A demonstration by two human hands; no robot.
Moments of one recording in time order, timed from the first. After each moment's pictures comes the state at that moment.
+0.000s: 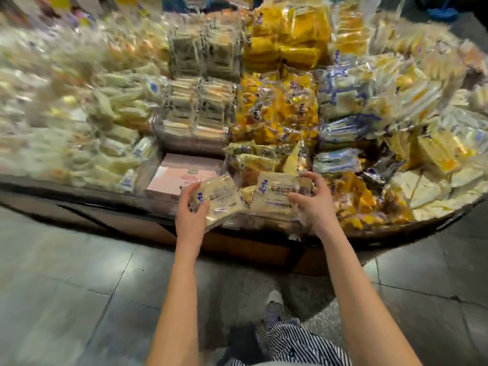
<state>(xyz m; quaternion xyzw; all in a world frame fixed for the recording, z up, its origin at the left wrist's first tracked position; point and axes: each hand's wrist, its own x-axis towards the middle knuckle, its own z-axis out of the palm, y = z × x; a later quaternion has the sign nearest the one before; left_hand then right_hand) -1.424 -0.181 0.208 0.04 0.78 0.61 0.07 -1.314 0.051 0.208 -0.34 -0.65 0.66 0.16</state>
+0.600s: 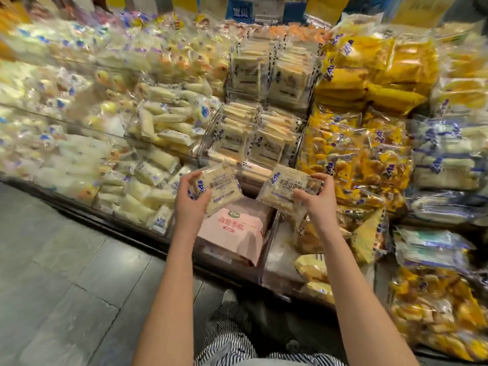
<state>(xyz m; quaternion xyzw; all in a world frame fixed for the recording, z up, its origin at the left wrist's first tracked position) -1.663 -0.202 0.223 0.01 0.78 0.62 0.01 -1.579 0.033 0.215 -0.33 -0.69 0.63 0.17</state>
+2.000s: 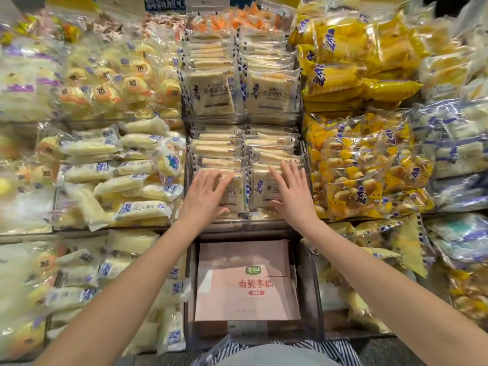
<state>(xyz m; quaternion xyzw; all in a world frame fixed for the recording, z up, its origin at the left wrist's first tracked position) -1.947 -0.131 0.144 0.56 0.83 -0.03 -0.01 -1.772 0.041 0.126 -0.26 -0.96 0.08 0.08</state>
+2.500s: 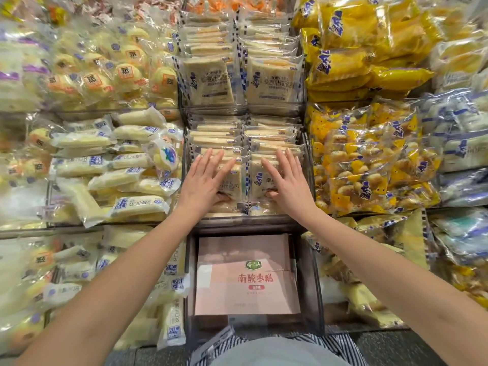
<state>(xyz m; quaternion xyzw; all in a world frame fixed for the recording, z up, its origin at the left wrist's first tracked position) -1.964 -0.116 0.140 0.54 0.84 -0.07 0.01 -1.786 0.053 0.115 -0.21 -0.97 0.05 0.09</state>
